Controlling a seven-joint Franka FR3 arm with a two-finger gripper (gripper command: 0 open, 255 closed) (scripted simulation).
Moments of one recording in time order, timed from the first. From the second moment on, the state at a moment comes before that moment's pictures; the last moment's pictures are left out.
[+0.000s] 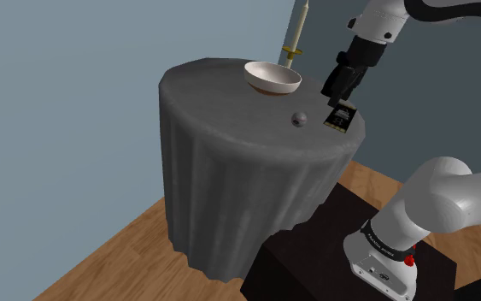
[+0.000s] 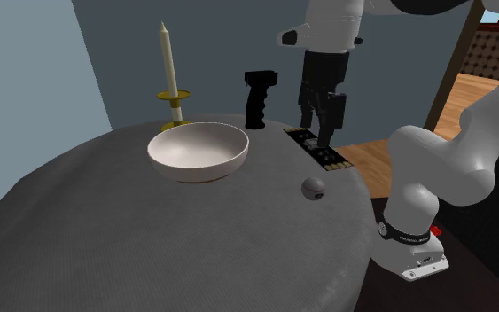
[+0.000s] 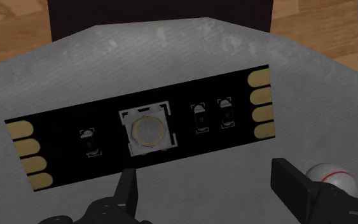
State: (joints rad) arm -0.02 -0.81 0.03 -2.41 0.04 1.62 -0.06
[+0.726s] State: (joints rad) arm 0.07 -0.72 0.13 -2.37 0.23 1.72 0.06
